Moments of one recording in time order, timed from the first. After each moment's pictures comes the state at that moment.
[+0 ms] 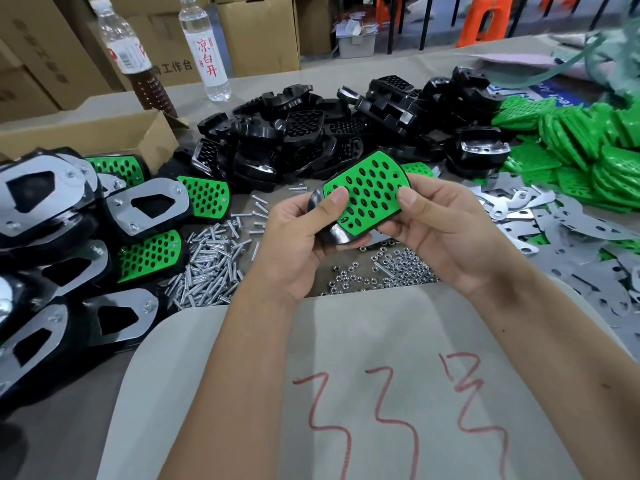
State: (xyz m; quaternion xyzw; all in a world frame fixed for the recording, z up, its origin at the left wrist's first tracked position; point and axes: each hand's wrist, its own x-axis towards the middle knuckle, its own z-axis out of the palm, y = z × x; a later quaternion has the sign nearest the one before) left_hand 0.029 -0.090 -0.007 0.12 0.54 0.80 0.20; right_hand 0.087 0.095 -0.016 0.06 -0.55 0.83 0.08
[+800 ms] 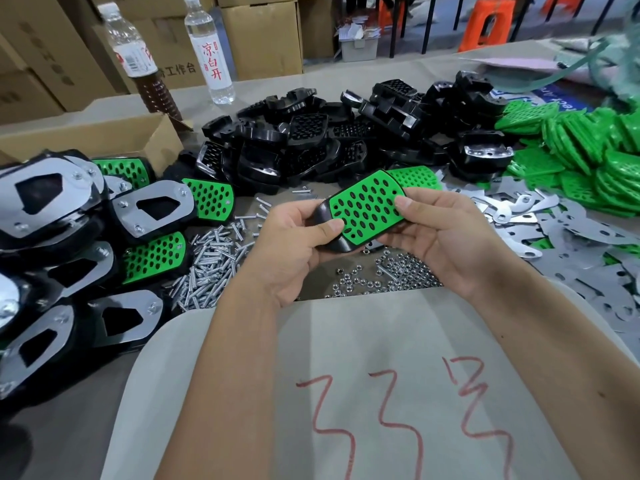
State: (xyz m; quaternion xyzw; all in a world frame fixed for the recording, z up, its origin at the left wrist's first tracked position) left_hand 0.028 -0.100 -0.001 0.09 0.60 0.76 0.23; right_hand 0.083 0.094 -0.019 -0.03 -0.55 0.83 0.07
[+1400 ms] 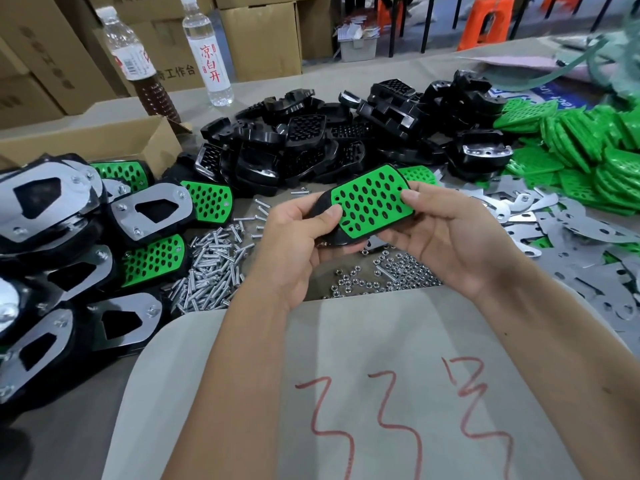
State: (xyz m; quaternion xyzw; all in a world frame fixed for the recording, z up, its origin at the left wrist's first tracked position) left_hand 0.030 -0.093 0.001 0.08 0.57 0.79 0.21; right_hand 0.086 0.095 -0.010 -0.01 -0.49 0.87 0.03
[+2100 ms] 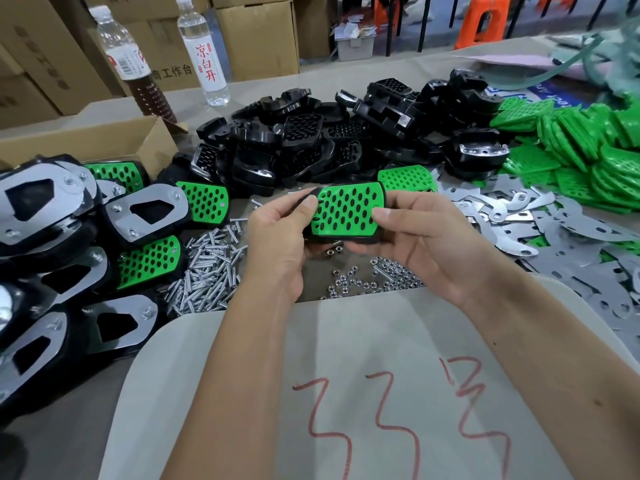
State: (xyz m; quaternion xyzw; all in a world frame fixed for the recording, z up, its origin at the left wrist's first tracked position) left_hand 0.022 -0.089 -0.005 0.01 0.62 0.78 0.08; right_hand 0.089 0.079 -0.007 0.01 -0.53 0.85 -0.01
